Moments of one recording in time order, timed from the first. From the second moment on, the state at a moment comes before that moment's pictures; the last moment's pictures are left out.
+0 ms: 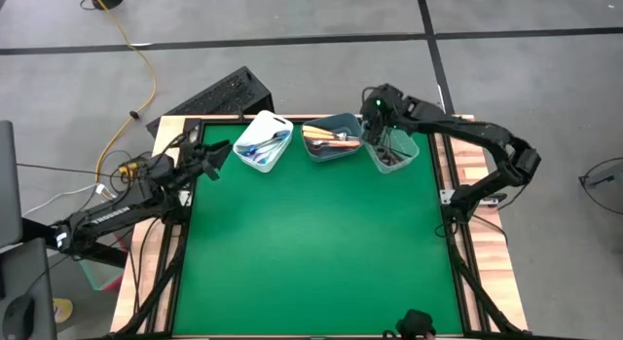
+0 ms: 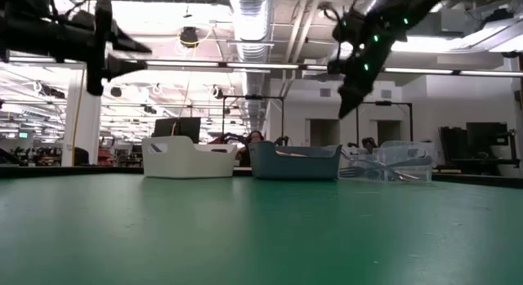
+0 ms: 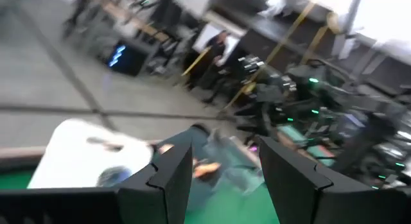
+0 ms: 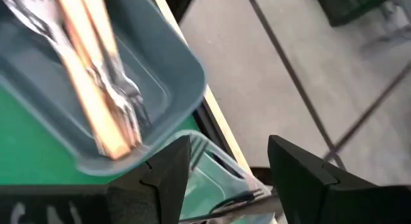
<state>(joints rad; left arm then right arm) 0.51 0.21 0.17 0.12 -0.15 -0.58 -0.64 1.46 1.13 -0.49 0.32 -0.37</state>
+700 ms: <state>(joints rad) 0.51 0.21 0.19 0.36 -0.14 -0.65 -0.39 1.29 1.90 -1.10 0.20 -0.36</state>
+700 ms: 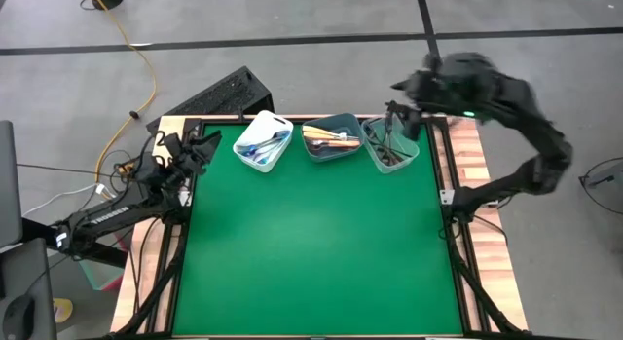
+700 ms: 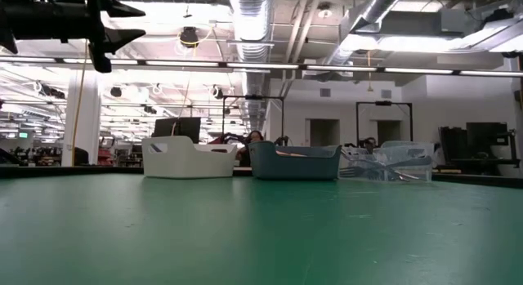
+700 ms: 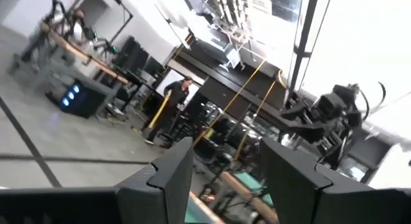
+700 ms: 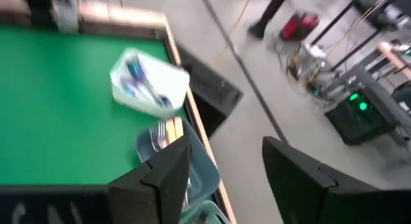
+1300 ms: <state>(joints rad) 0.51 0.21 0.19 0.40 -0.01 -0.61 -0.25 0.68 1.39 -0.86 0.21 -0.02</state>
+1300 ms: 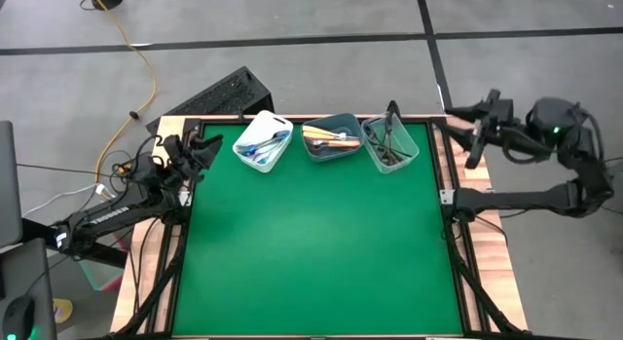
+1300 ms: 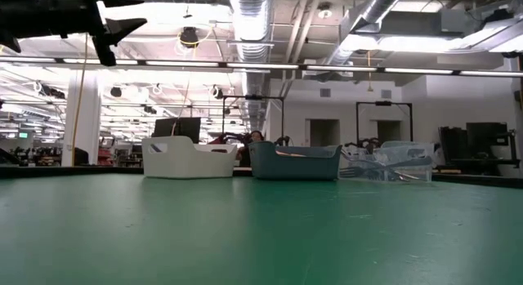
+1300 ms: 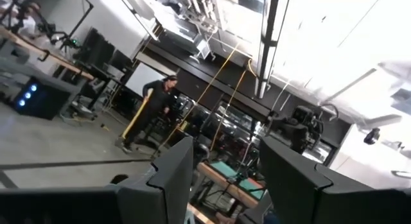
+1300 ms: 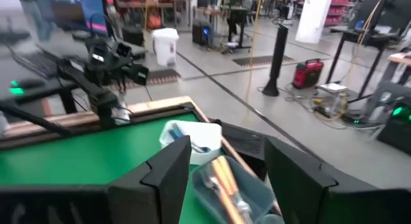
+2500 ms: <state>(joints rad) 0.38 0.11 0.17 0.28 0.12 -0.43 0.36 0.14 0.54 -0.08 0.67 0.04</state>
